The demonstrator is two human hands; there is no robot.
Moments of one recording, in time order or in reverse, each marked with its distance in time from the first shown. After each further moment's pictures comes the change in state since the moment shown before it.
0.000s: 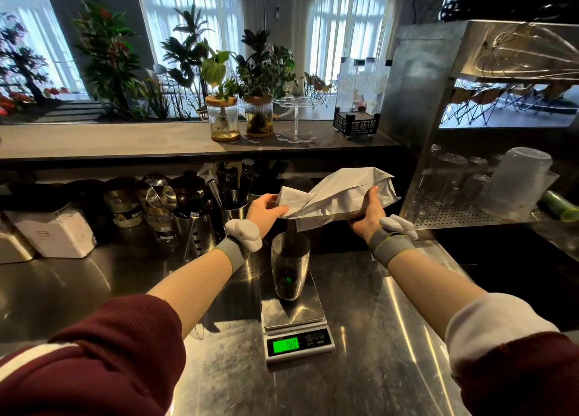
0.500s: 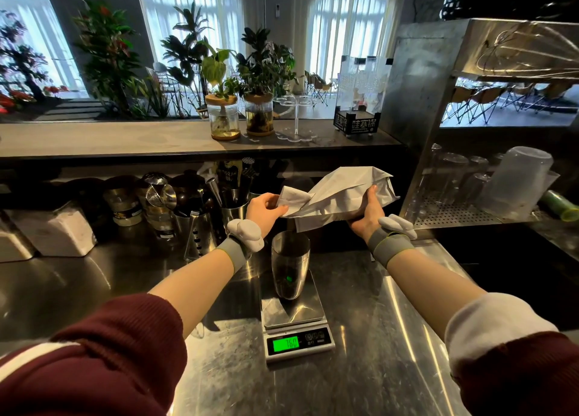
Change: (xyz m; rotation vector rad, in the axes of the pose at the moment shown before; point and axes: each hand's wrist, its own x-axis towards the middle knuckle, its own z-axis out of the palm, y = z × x) left_hand -0.001 -0.002 0.001 0.046 0.068 0.070; right_hand -0.001 0.003 0.001 0.001 -0.013 0.020
